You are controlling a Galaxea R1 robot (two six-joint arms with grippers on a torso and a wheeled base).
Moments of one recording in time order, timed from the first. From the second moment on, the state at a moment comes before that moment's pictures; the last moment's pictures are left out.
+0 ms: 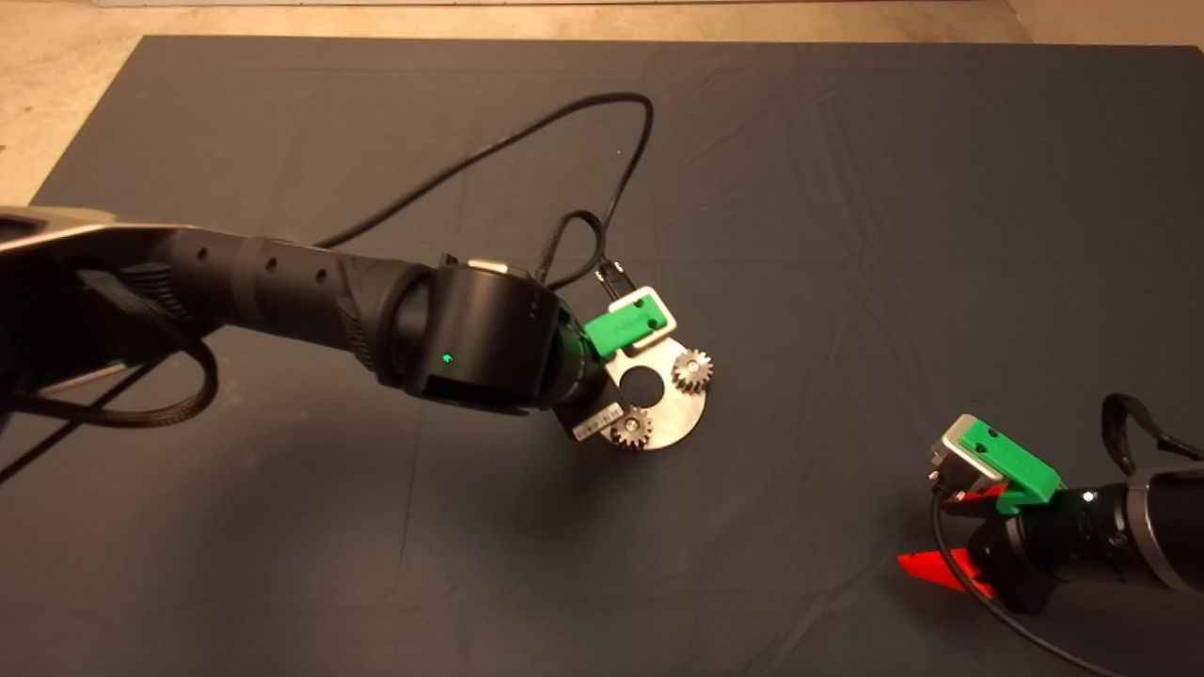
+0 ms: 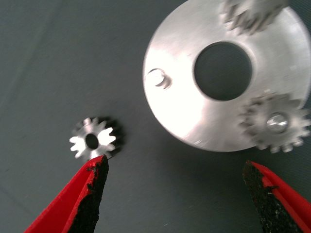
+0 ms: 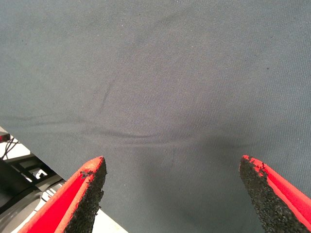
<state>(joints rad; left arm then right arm) -0.33 2.64 -0.79 0.81 1.53 -0.81 0.06 1.87 -0.40 -0.73 -1.21 0.95</state>
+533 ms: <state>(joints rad) -0.34 2.54 -0.88 0.79 1.53 -0.76 0.06 1.87 -0.40 -0.73 -1.20 0.95</state>
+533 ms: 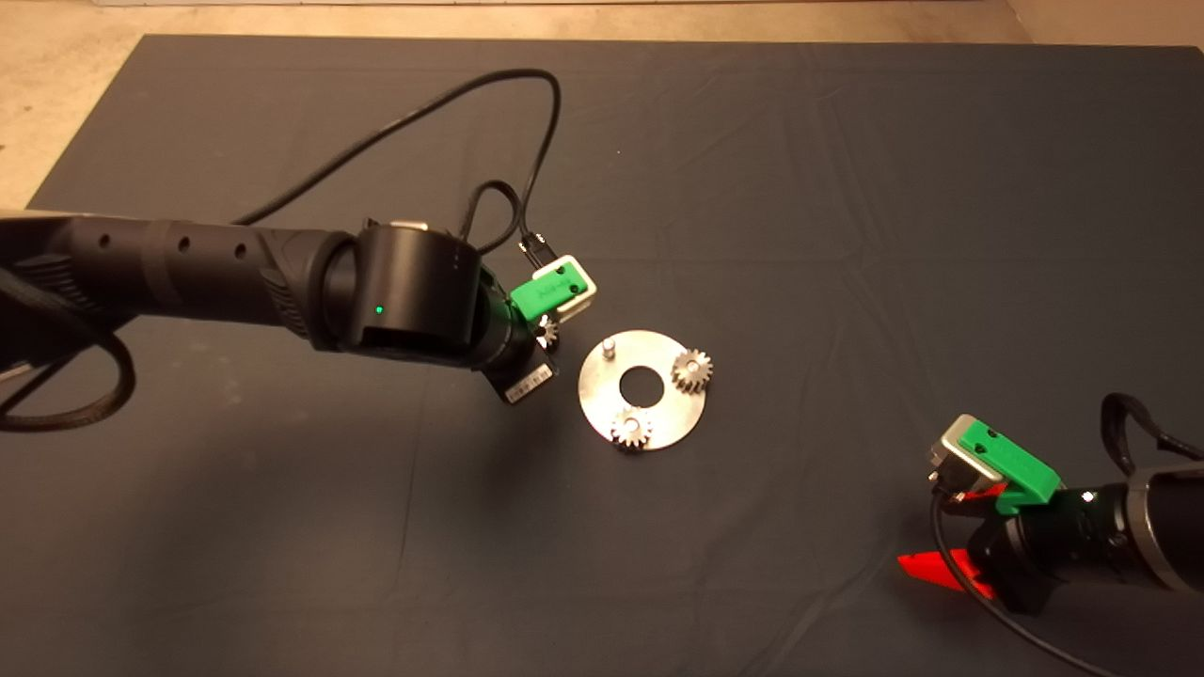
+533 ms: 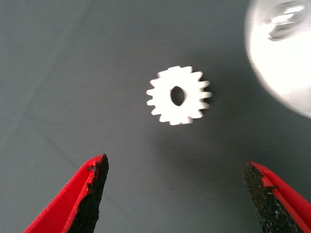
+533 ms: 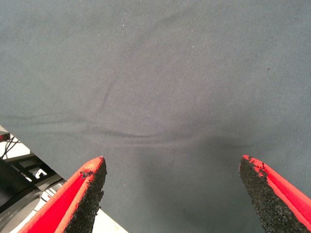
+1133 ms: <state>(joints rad) -0.33 2.53 -0.93 0.79 1.47 -0.75 0.06 1.87 -0.40 -0.73 -1.20 0.94</state>
